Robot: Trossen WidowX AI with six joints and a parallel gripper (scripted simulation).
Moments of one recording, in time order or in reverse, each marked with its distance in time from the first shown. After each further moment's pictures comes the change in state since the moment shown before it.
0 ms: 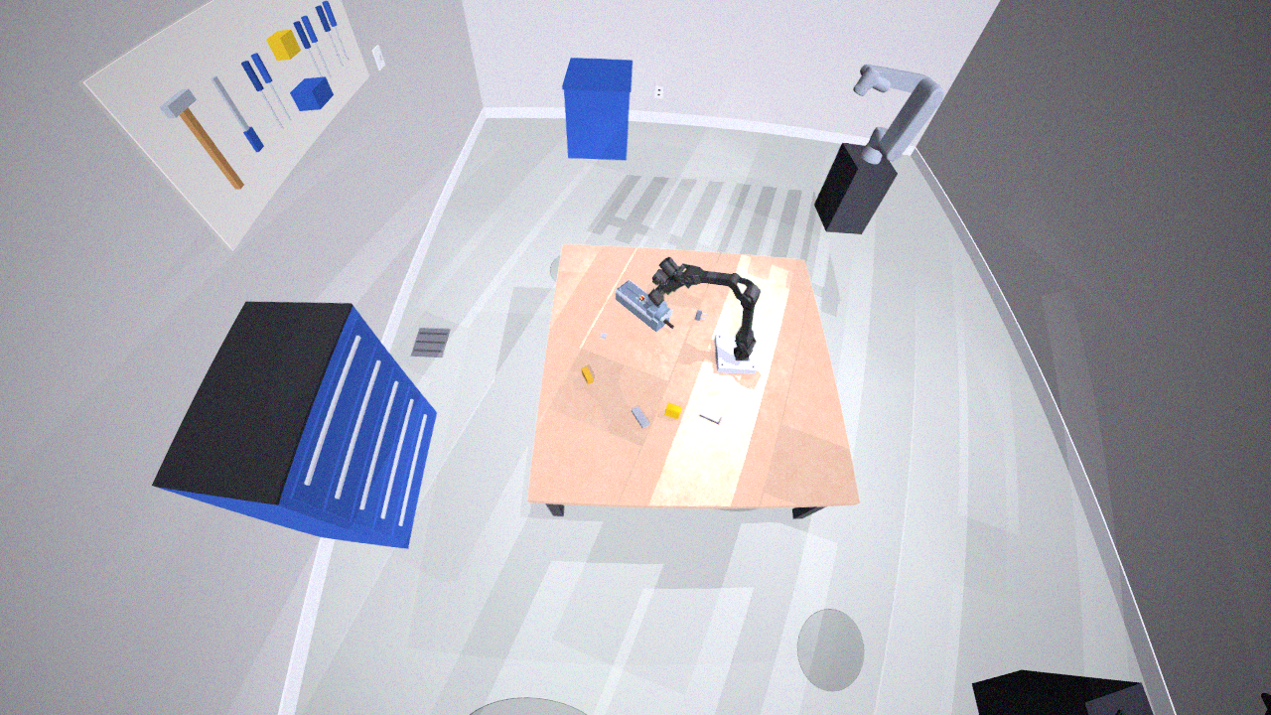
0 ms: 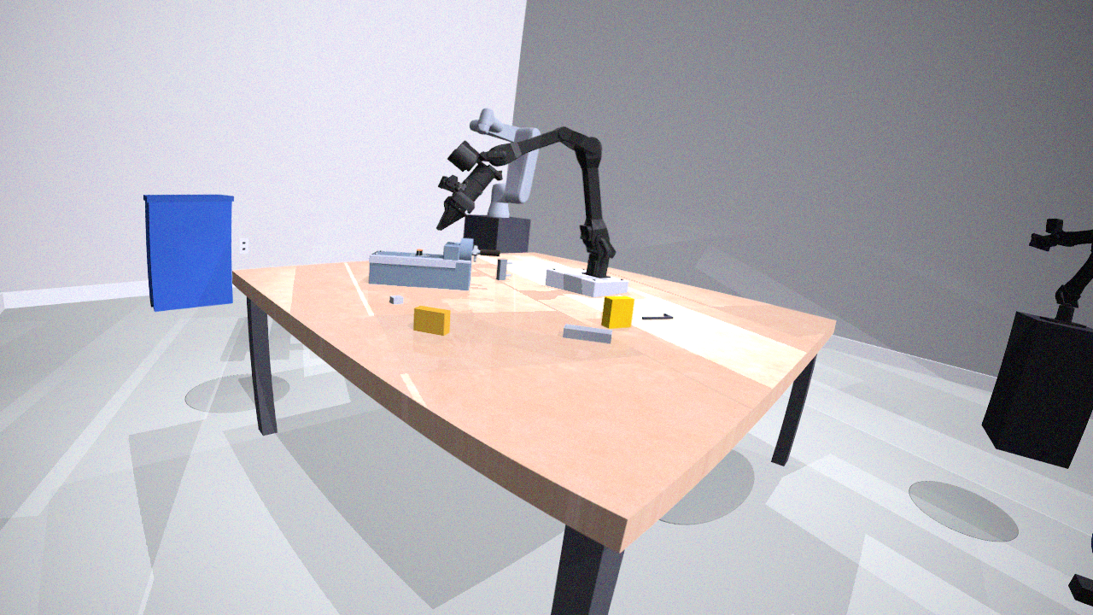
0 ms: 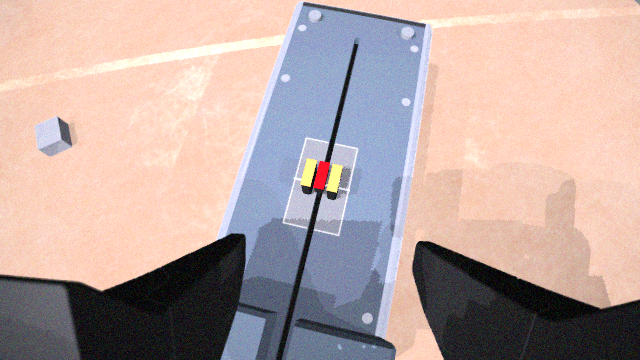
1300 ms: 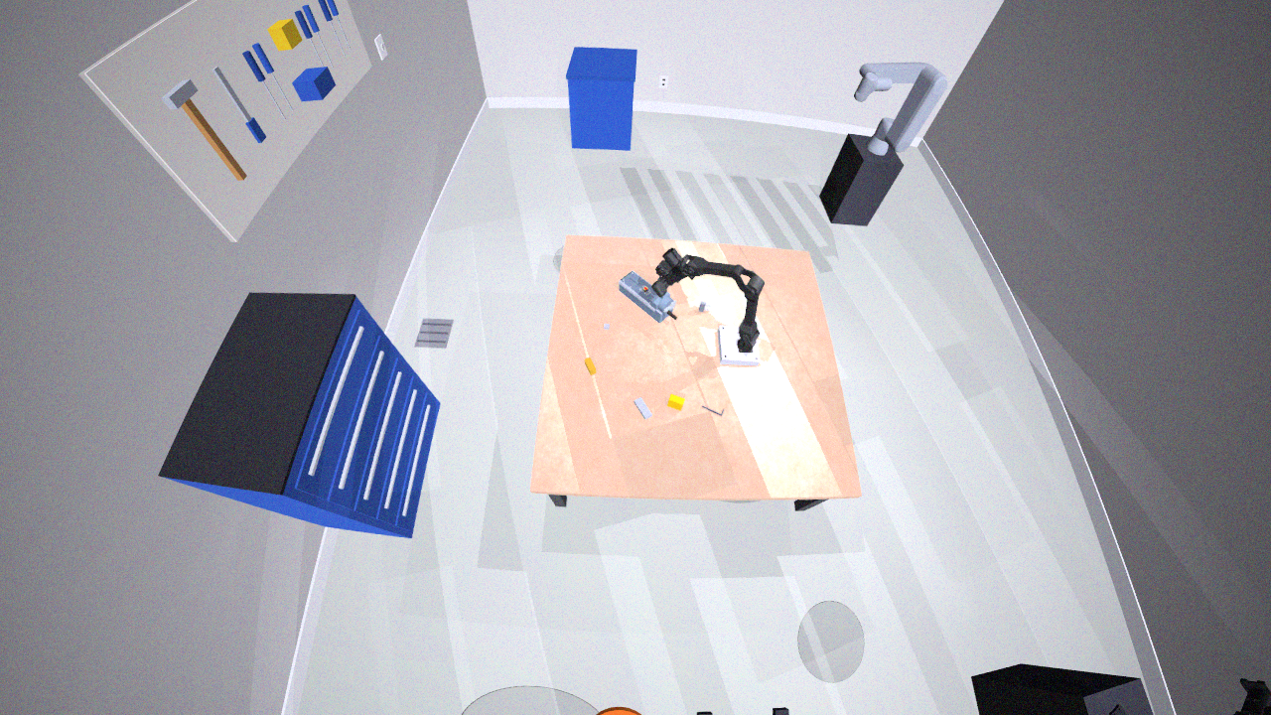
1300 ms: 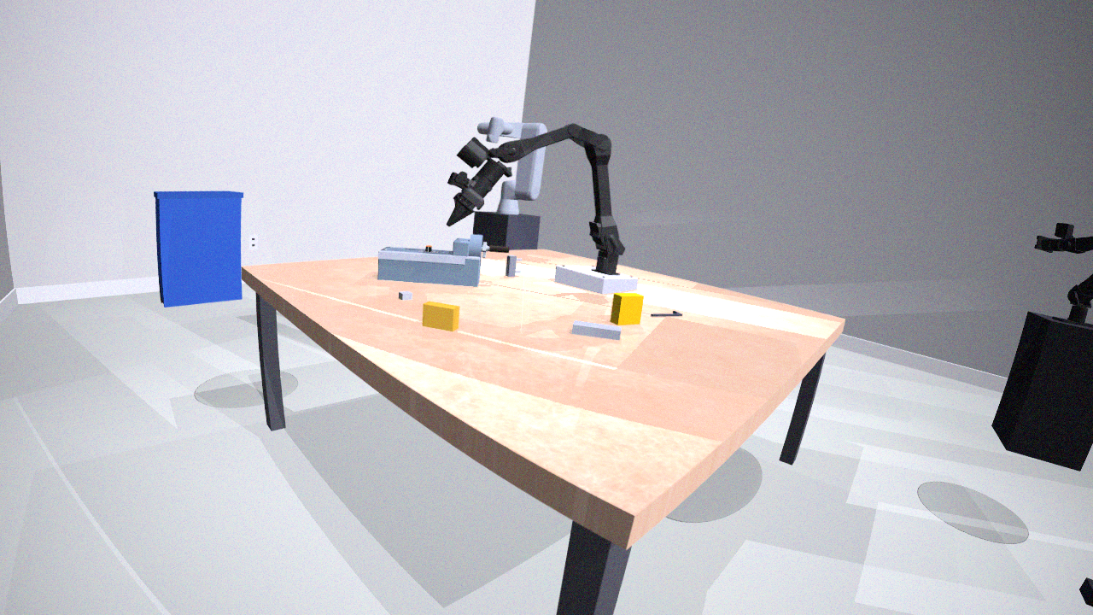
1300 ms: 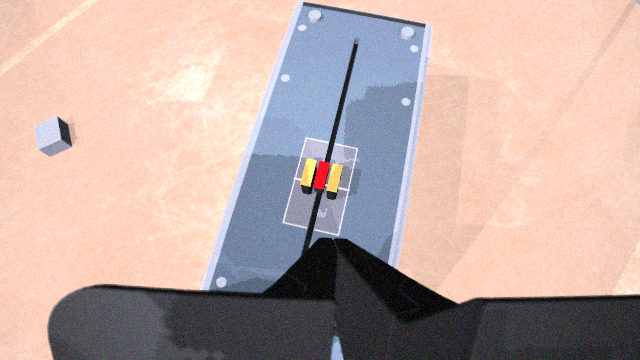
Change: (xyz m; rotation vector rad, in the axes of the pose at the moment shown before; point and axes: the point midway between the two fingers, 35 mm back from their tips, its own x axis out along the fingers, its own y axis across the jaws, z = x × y) arm 0.000 0.000 0.000 0.000 0.000 0.000
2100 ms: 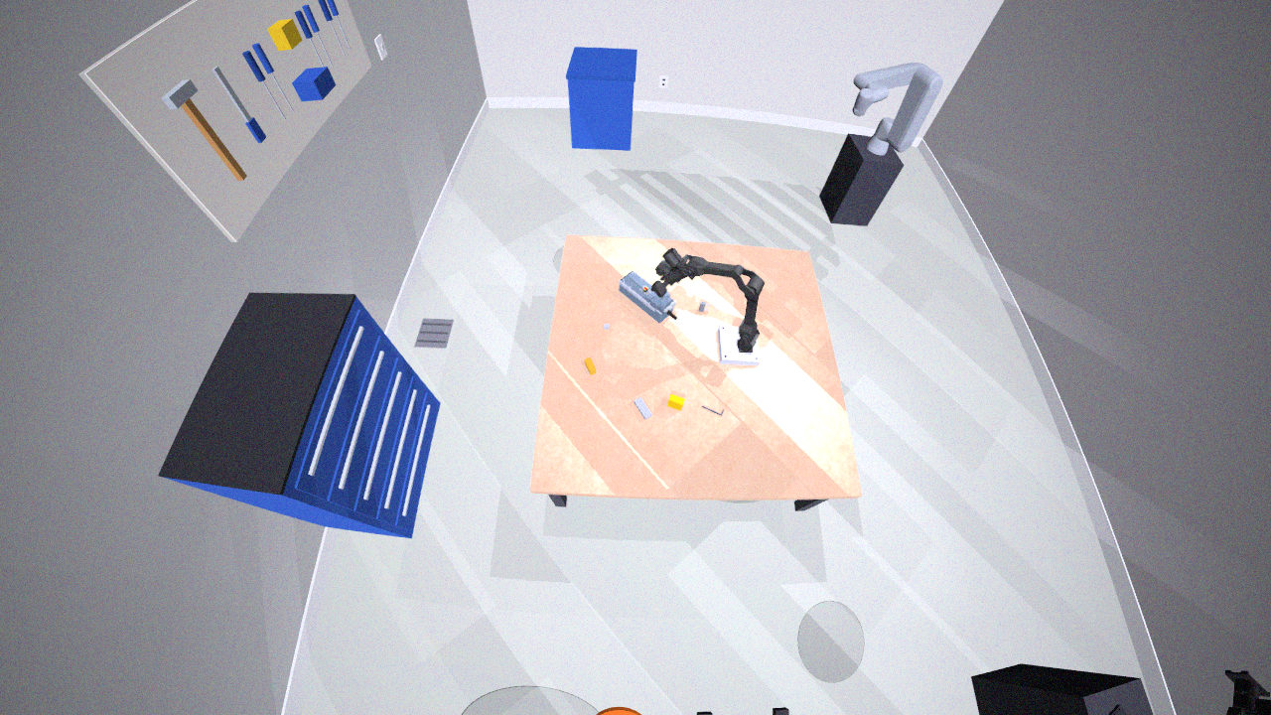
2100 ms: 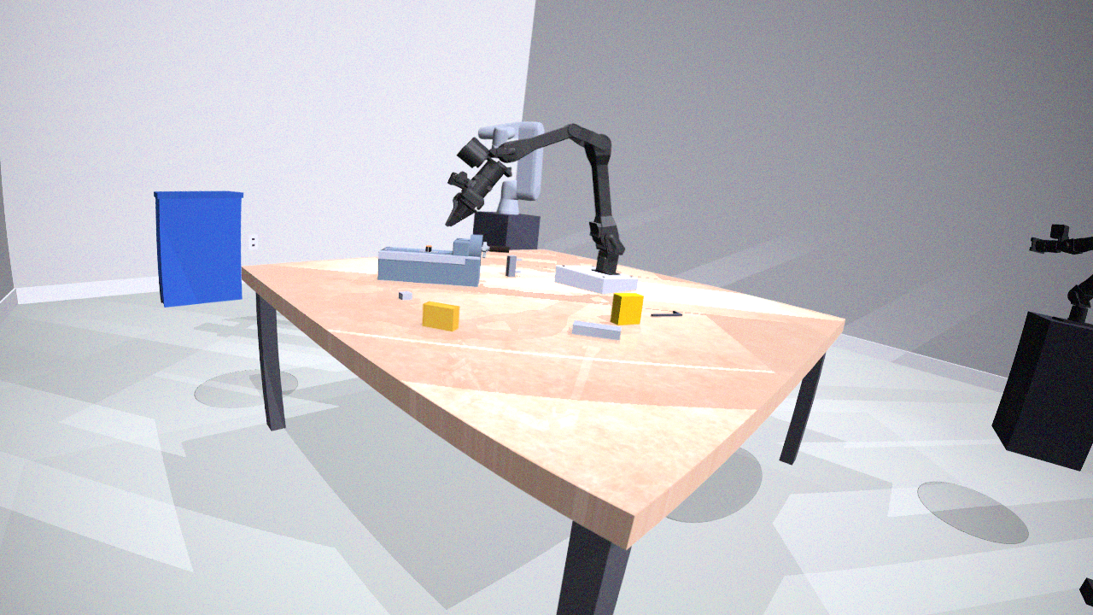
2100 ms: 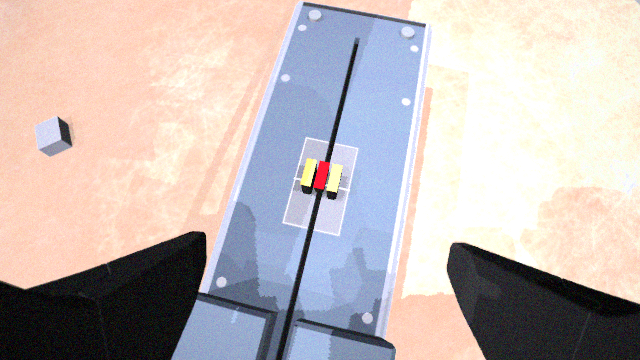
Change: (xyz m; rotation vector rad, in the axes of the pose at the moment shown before) arm 0.000 0.000 0.000 0.000 0.000 0.000
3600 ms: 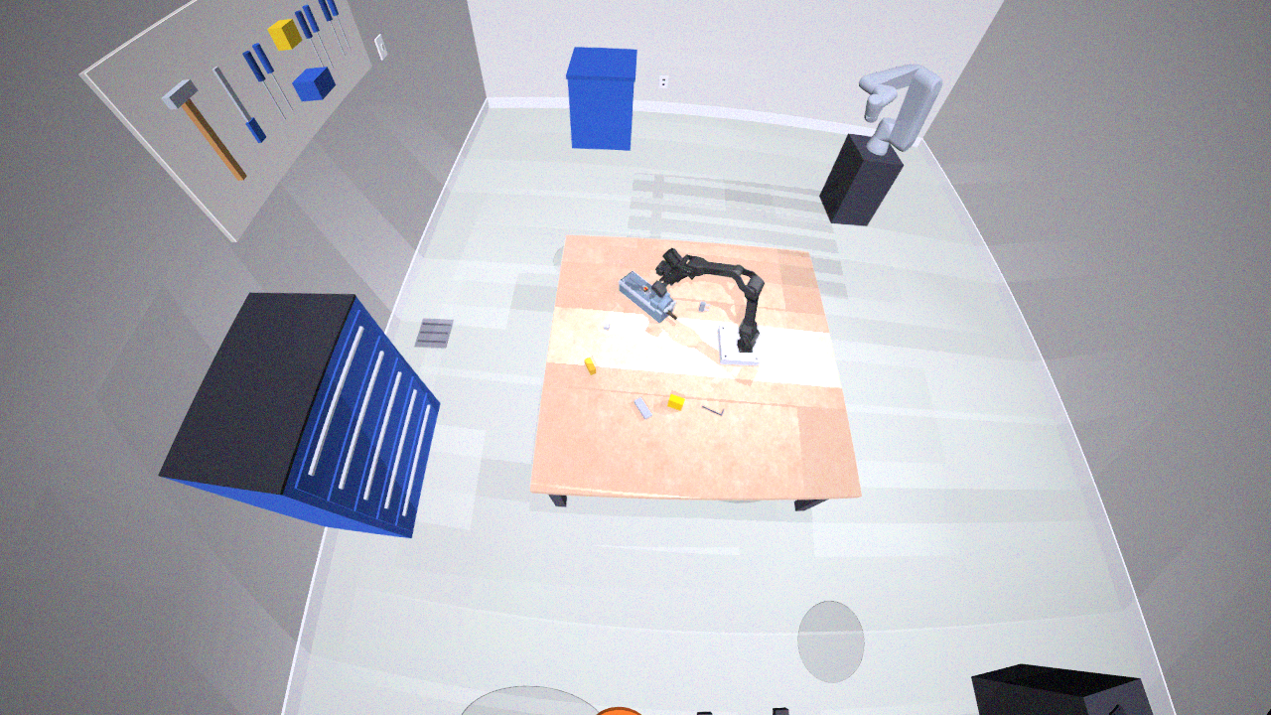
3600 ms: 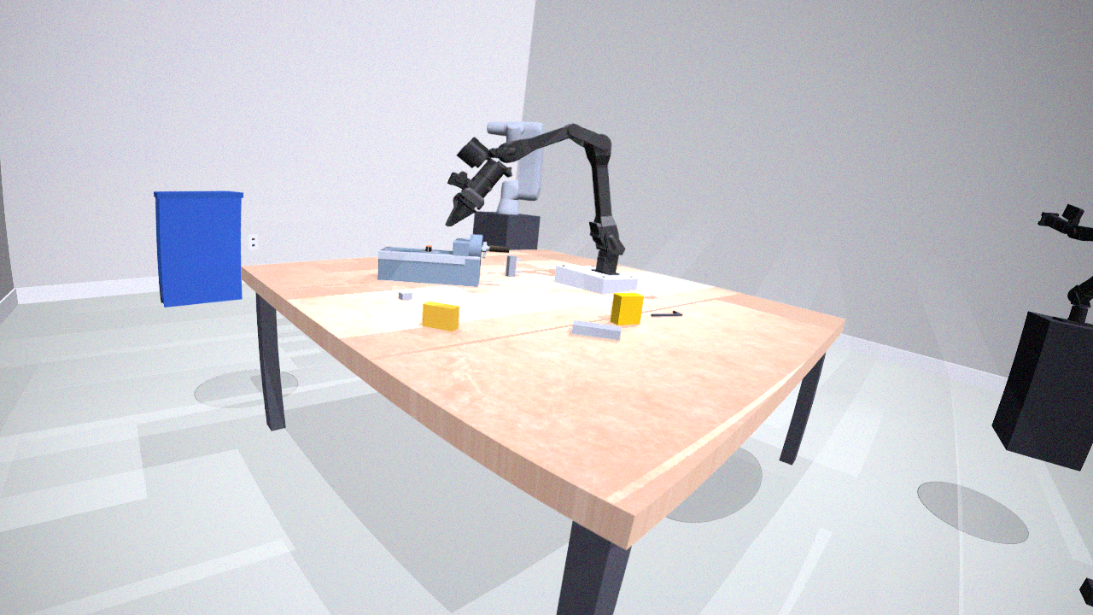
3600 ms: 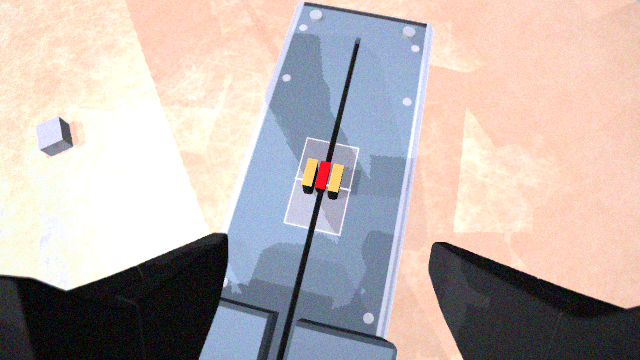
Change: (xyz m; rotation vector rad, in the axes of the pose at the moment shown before) arm 0.000 0.000 0.000 0.000 0.000 0.002
